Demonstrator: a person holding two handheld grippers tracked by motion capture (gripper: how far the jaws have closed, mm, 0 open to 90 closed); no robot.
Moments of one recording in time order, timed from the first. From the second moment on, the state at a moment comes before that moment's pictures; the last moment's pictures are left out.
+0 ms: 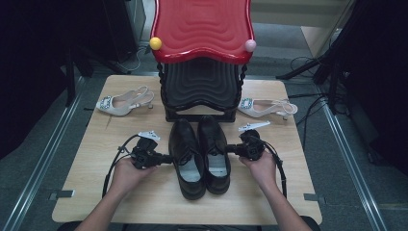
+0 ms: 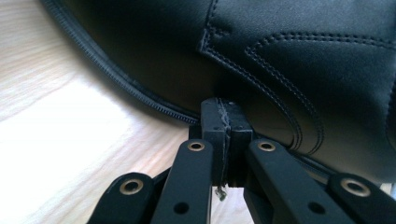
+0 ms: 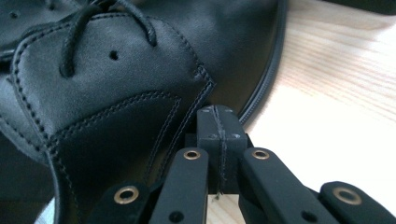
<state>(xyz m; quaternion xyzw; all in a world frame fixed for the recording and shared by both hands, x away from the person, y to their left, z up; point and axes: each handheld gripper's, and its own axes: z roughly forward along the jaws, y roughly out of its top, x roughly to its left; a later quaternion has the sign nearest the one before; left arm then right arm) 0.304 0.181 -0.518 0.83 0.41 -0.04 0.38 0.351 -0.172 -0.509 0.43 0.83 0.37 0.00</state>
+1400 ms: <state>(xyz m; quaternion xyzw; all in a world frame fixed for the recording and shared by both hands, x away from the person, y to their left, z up) 0.291 0.211 -0.501 0.80 0.43 -0.01 0.41 0.351 -0.185 -0.476 0.42 0.80 0.42 0.02</state>
